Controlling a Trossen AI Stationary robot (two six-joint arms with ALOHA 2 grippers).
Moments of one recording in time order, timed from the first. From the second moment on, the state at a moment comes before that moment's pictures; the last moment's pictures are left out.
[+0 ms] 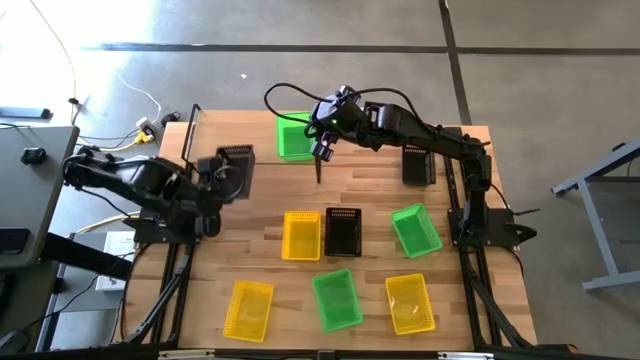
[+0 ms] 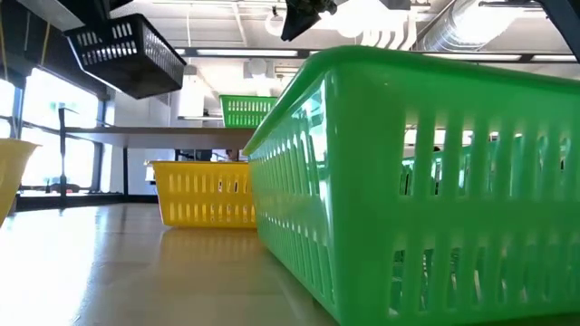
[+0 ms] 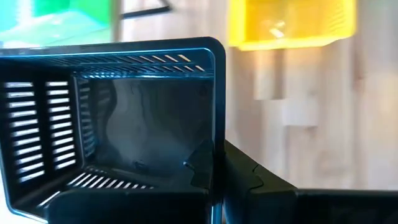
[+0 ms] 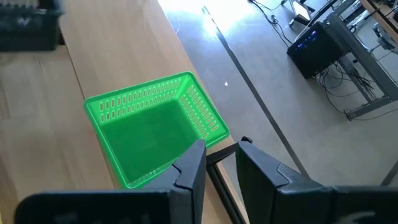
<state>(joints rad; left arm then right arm) -0.17 1.02 1.21 -1.43 -0.42 -0.18 -0.20 1.93 2.21 -0.96 0.49 -0.13</state>
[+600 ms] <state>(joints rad) 0.35 0.99 1.23 -1.54 -0.42 0.36 -0.20 1.93 2.21 -0.96 0.45 -0.14</state>
